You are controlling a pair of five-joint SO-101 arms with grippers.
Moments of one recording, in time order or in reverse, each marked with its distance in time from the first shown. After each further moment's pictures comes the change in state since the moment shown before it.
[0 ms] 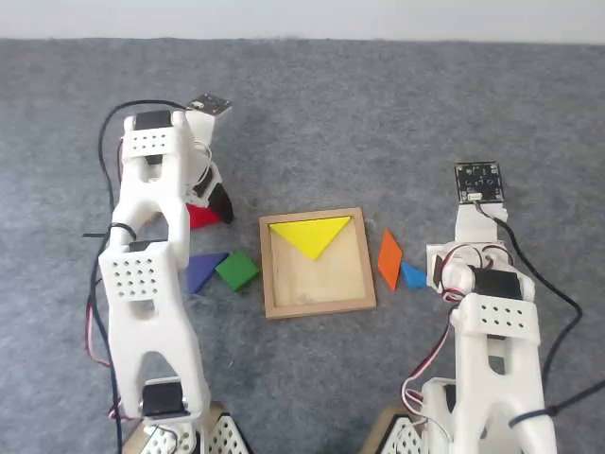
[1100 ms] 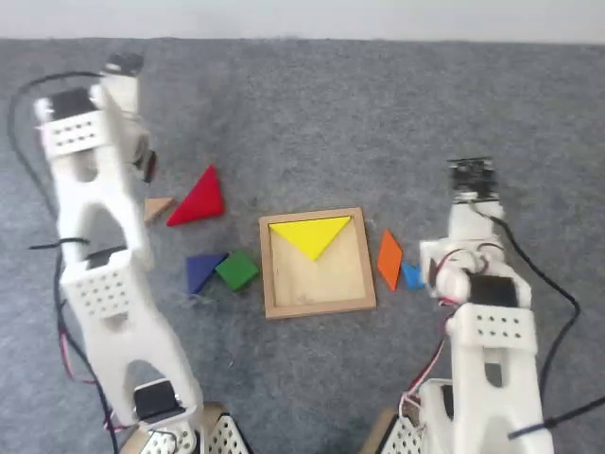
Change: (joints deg) left arm -11.7 -10.0 -12.0 9.3 3.6; right arm -6.2 -7.3 -0.3 1.6 0.1
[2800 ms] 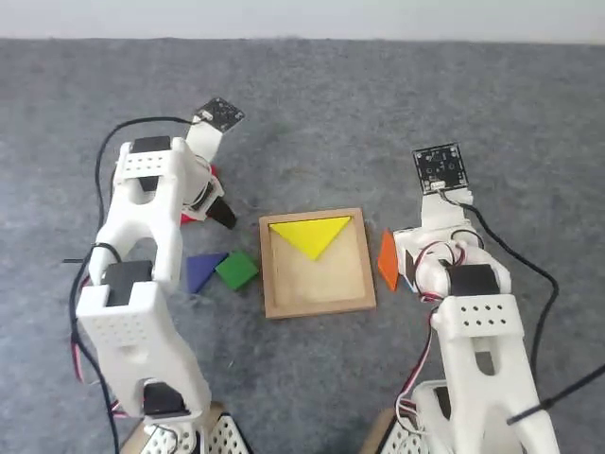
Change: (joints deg) left arm 12.3 -17.0 49.6 -33.7 -13.6; right arm -4.8 6.3 -3.3 -3.7 -1.5
